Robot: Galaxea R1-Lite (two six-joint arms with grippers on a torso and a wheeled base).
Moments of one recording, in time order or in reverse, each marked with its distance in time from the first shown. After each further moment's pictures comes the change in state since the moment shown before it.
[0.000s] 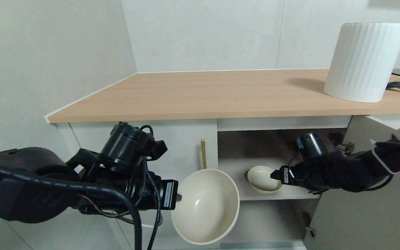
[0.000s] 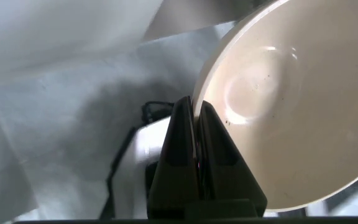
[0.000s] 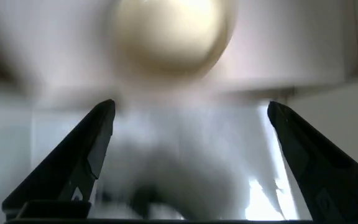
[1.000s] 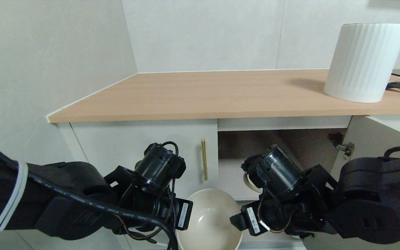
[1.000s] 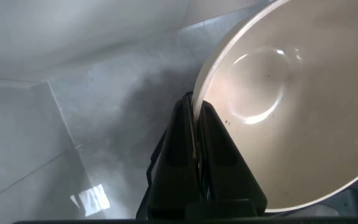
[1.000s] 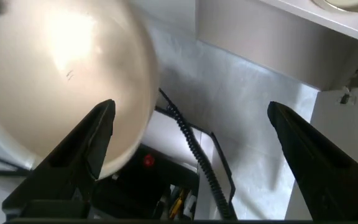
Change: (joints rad) left arm -0.125 0.090 0.012 0.002 0.216 0.036; right arm 0.491 -0.173 -0.081 0.347 -0.054 0.039
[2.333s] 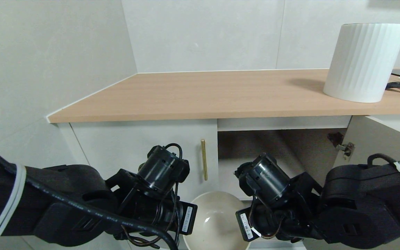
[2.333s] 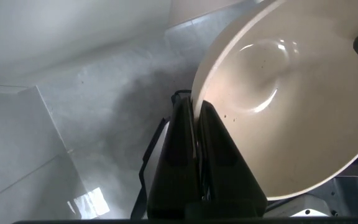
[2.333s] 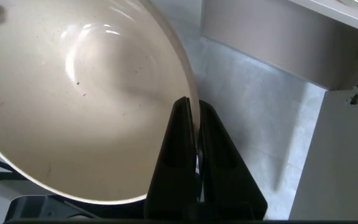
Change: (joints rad) left arm -0.019 -0.004 0.008 -0.002 0.002 -0.003; right arm 0.004 0.049 0.006 -0.020 -0.005 0.005
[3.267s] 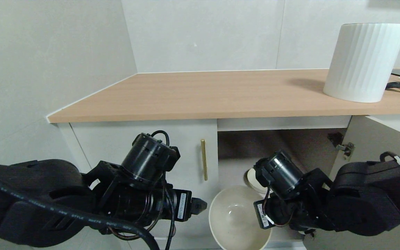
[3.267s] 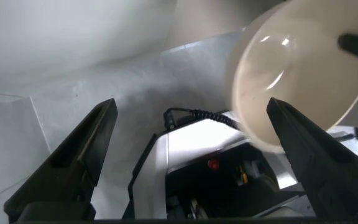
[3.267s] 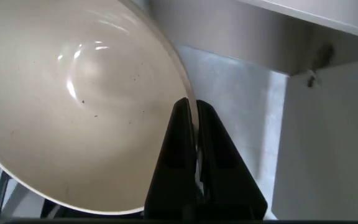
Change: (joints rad) left arm 0.010 -0.074 -0.003 -0.037 -0.006 -0.058; right arm -0.093 -0.015 0.071 -0.034 -0.077 0.003
